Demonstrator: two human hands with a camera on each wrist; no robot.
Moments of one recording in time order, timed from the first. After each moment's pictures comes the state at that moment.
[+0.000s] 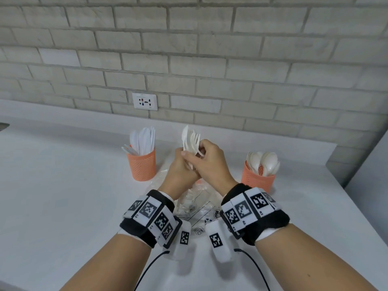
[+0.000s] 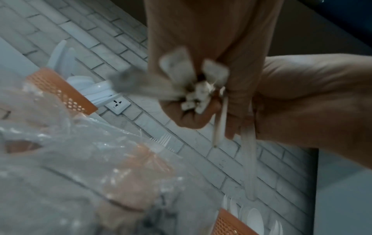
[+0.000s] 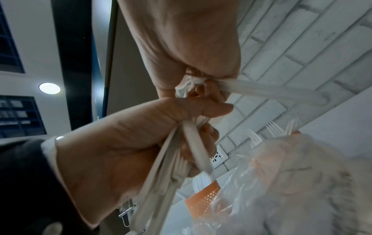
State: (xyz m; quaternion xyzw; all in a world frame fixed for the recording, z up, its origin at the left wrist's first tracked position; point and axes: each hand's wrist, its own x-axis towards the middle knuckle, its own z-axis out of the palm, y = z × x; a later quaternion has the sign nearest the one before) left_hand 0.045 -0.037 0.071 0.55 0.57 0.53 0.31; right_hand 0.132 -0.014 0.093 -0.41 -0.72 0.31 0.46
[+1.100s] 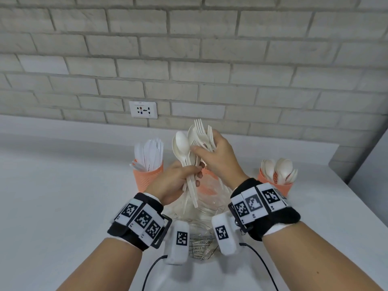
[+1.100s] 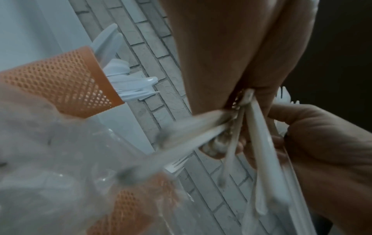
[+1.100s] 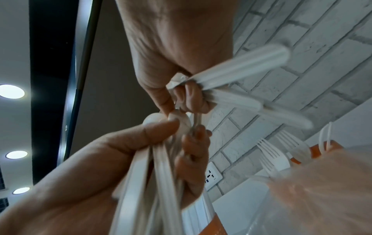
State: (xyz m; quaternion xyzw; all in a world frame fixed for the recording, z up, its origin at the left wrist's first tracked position) left_hand -0.030 -0.012 0.086 0.46 0.38 0.50 0.62; right_hand 0.090 0.019 0.116 -0.42 -0.67 0.37 0.49
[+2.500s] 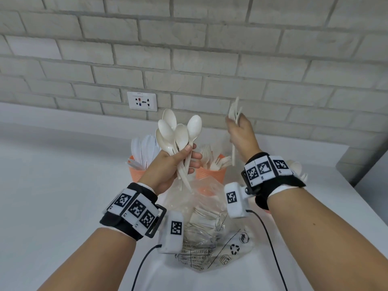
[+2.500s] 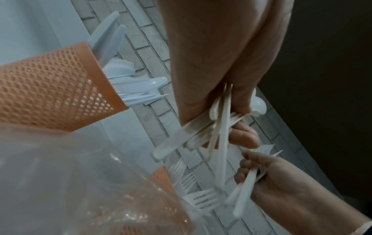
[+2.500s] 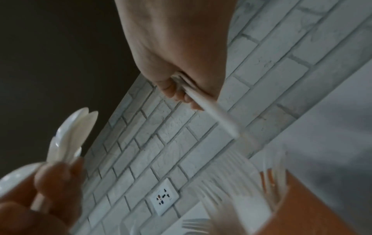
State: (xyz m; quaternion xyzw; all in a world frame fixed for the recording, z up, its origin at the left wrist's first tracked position) left_hand -0.048 0.023 0.085 0.47 0.38 0.56 0.57; right_hand 0.119 0.120 0.113 -0.49 -0.61 0.32 0.54
